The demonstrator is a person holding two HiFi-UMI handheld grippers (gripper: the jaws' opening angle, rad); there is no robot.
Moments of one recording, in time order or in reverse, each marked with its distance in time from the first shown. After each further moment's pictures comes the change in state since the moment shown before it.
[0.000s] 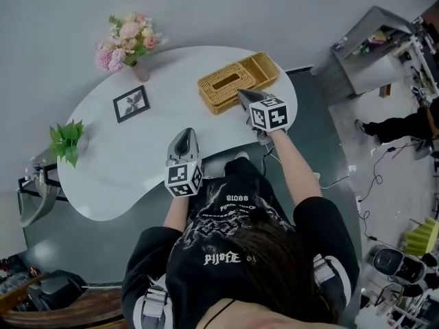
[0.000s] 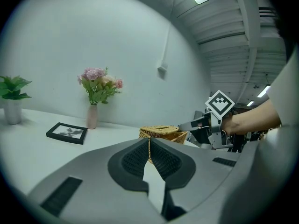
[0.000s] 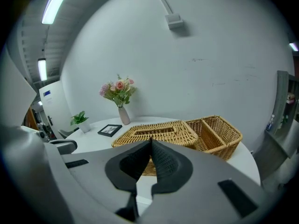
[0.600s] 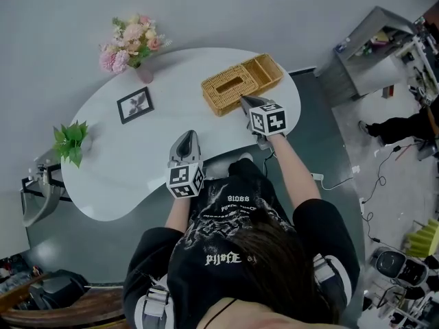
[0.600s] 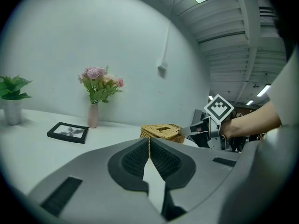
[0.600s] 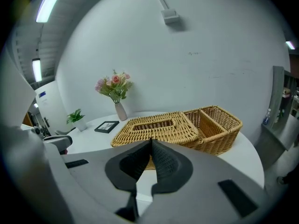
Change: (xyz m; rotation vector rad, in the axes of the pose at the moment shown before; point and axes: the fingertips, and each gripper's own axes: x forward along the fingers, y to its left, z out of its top) left arm -0.003 0.006 -0.003 0.007 0.015 -0.006; right arm 0.010 -0.002 -0.024 0.036 0.032 -0.038
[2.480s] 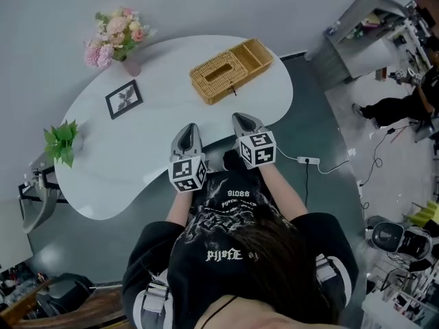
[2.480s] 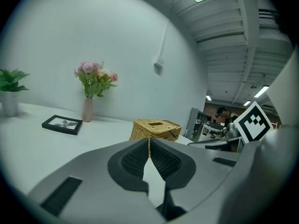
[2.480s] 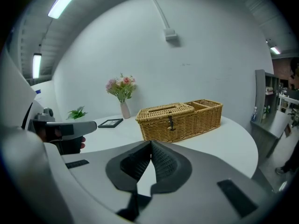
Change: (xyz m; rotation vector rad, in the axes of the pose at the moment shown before) left arm 0.004 -0.026 -0.024 -0.008 0.017 -0.030; right arm -0.051 0.049 -0.078 0.008 -0.136 -0.099
